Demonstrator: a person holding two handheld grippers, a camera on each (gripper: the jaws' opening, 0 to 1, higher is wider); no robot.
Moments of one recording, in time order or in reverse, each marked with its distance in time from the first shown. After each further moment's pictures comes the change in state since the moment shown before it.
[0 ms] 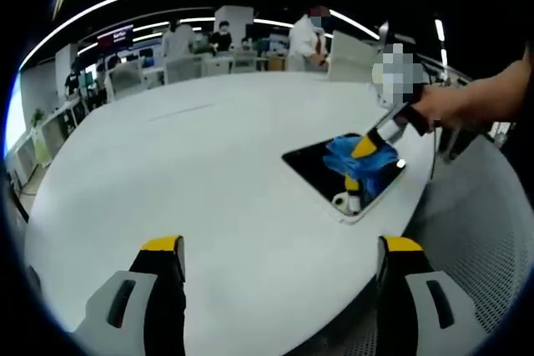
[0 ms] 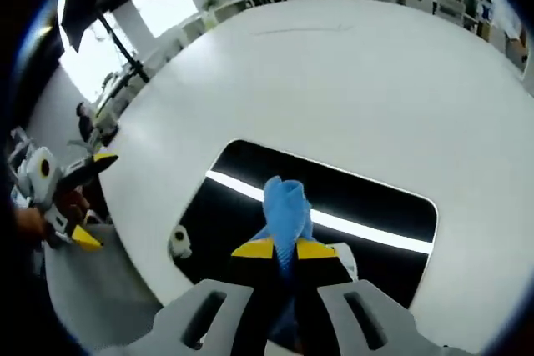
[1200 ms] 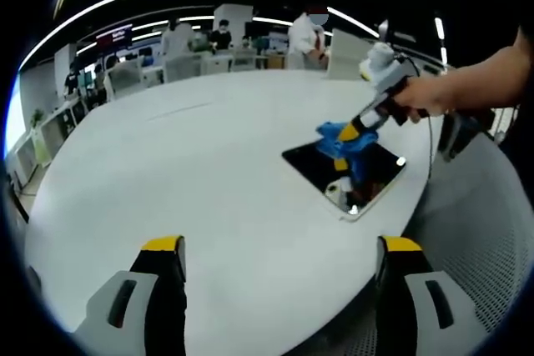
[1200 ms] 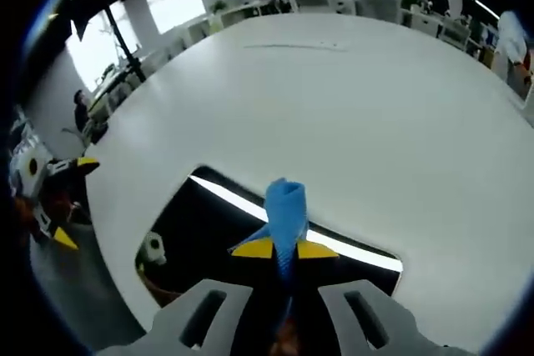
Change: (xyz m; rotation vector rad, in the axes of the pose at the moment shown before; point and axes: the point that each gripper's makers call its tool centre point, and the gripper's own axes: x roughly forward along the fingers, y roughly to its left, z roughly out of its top) left arm 0.000 0.001 -0.002 0.001 0.011 0.004; right arm 0.002 -0.042 0.020 -0.050 -0.053 -0.045
